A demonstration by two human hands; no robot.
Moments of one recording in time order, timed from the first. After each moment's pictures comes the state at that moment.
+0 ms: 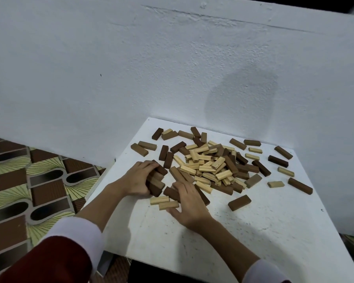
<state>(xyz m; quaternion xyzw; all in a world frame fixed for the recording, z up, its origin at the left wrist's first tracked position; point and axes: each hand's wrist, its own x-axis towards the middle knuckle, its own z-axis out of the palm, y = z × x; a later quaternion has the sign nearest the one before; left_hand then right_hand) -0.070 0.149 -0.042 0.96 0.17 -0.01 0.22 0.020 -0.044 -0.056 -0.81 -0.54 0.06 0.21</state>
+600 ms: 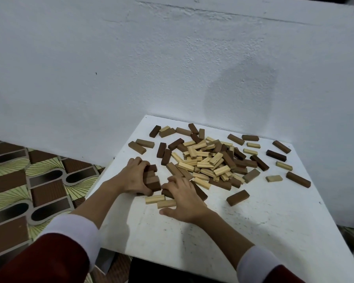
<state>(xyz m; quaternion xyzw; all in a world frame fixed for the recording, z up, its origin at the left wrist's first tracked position) -0.070 0.154 -0.040 0.96 0.22 -0.03 0.19 0.021 -0.036 -0.047 -0.80 -0.57 0.12 0.14</state>
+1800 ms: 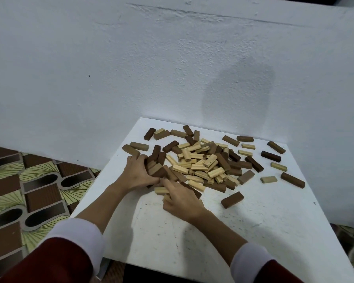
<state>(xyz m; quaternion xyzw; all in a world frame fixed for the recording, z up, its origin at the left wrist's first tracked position) -0.043 0.129 -0.028 0.89 0.31 0.10 0.31 0.025 -0.037 -0.036 -0.80 -0.57 0.10 0.18</state>
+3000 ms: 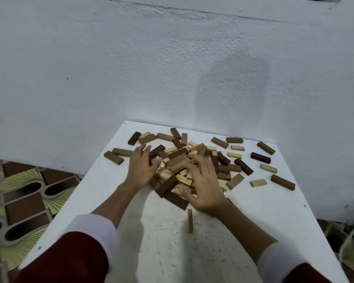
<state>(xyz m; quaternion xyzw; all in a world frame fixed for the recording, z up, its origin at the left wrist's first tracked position) 0.033 0.118 -0.042 0.88 0.28 0.23 0.30 0.111 -0.082 -0.023 -0.81 -0.53 -0.07 0.23</state>
